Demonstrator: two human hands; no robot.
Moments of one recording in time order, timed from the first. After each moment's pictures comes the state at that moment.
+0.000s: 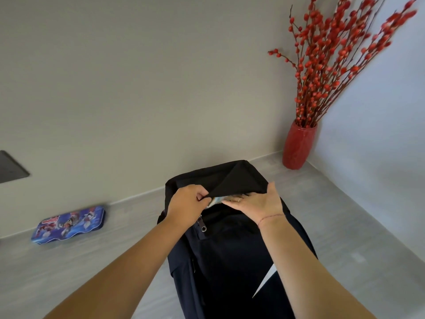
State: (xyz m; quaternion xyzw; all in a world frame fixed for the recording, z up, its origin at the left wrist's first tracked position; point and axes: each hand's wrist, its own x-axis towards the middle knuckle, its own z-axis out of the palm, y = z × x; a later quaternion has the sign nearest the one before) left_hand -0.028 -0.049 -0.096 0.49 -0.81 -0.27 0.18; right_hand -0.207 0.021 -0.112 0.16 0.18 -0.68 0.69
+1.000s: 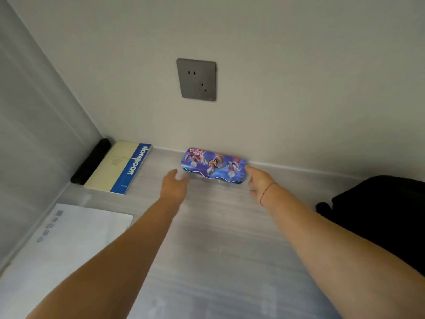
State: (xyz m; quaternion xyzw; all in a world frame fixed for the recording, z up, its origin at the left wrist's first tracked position) left_hand 0.365 -0.150 -0.206 0.78 -0.31 -0.40 0.38; right_hand 0.162 -0.194 -0.196 -0.28 0.66 -0.32 0.62
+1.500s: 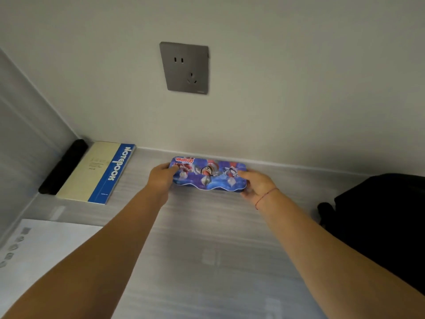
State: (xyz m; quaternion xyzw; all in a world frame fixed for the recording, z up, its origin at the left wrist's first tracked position) left_hand 0.397 -0.218 -0.240 0.71 -0.27 -0.50 0.42; right_hand 0.179 -0.217 -0.233 -0.18 0.55 -0.43 0.69
